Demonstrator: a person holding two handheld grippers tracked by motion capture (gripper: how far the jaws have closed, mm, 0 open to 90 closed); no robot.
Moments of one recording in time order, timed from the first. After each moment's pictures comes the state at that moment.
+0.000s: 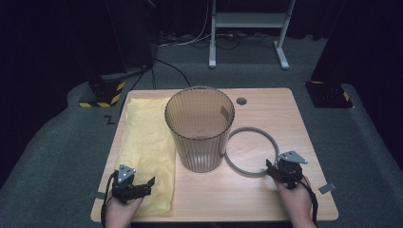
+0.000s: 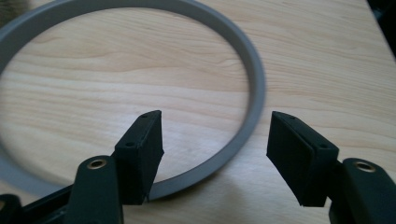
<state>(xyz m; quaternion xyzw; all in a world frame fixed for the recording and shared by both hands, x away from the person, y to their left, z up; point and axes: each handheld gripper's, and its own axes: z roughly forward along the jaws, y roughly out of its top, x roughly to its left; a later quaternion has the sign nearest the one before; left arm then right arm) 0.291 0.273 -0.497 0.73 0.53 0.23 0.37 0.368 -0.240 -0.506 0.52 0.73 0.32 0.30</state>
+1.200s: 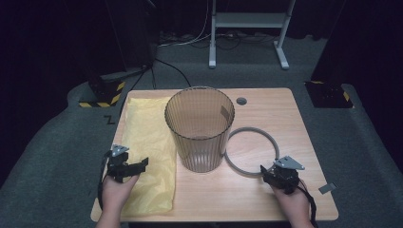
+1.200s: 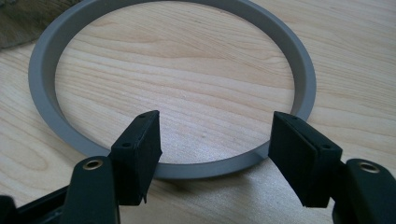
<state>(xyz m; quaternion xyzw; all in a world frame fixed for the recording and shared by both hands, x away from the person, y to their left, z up) 0.360 0.291 -0.485 0.70 0.60 0.20 0.34 0.358 -0.235 -0.513 0.47 0.76 0.34 0.28</state>
